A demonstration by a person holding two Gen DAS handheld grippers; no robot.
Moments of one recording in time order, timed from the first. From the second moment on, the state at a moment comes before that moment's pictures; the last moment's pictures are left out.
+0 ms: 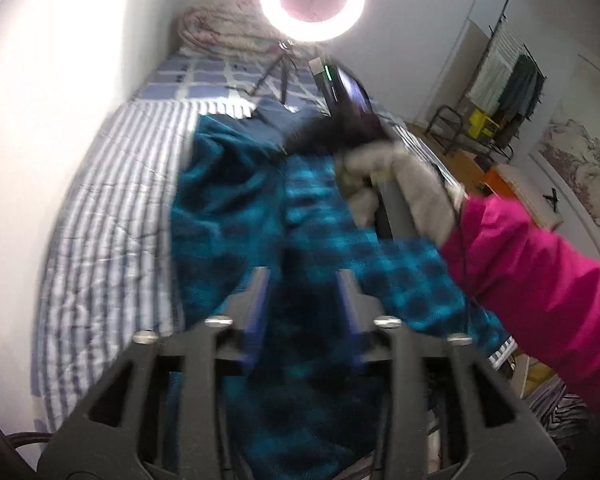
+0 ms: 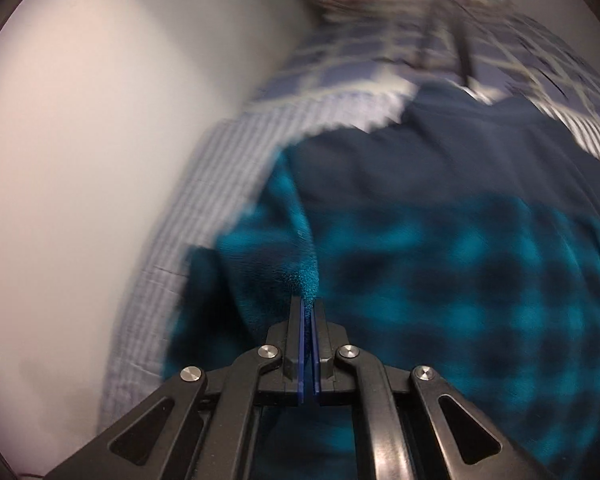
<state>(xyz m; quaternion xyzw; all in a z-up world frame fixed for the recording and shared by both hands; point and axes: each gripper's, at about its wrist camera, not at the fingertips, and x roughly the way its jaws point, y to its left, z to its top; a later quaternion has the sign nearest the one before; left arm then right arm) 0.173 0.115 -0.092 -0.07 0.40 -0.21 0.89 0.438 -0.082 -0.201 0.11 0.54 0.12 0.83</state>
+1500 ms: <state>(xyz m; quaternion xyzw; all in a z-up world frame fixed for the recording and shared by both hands) 0.059 0.129 -0.086 -0.06 0.46 -0.18 0.87 0.108 -0.121 -0.133 0.15 0.52 0.20 0.82</state>
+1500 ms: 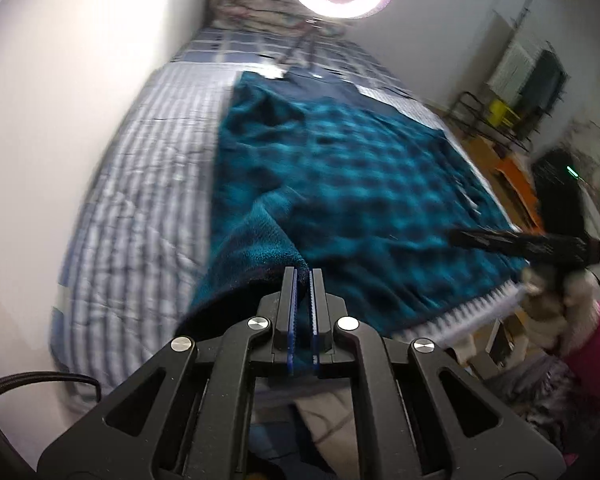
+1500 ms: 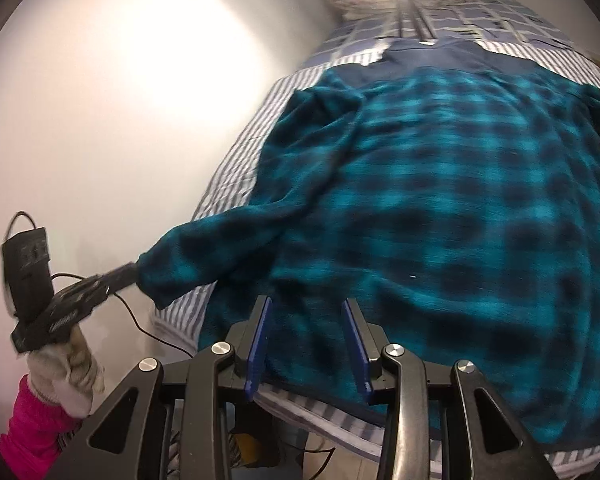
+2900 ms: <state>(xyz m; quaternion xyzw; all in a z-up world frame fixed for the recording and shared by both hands) 0.087 0.190 -0.141 -0.23 0.50 -0.06 0.83 0.139 -0.029 -0.256 0.22 0.60 0.28 0.72</state>
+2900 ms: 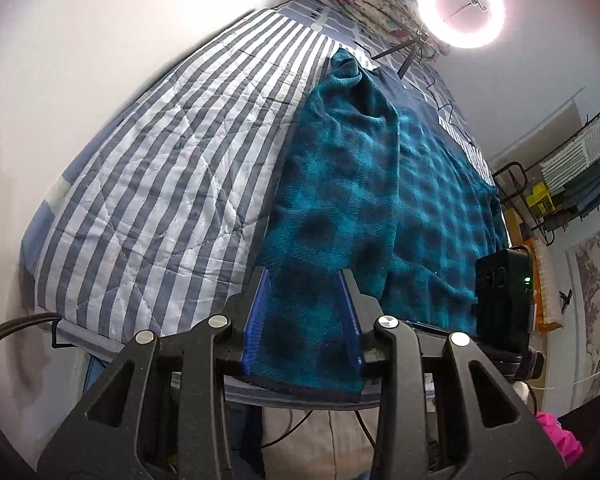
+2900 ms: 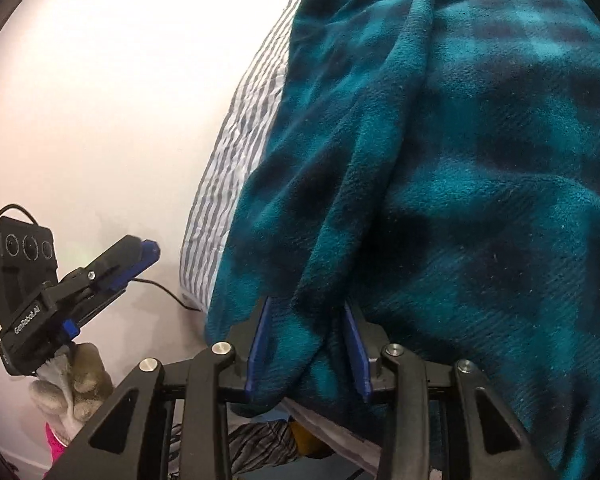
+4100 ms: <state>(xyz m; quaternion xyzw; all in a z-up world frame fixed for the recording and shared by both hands) 0.076 0.163 -0.218 -0.26 0.57 -0.10 0.77 0.131 -0.040 -0.237 0.11 0.60 0.23 0.76</state>
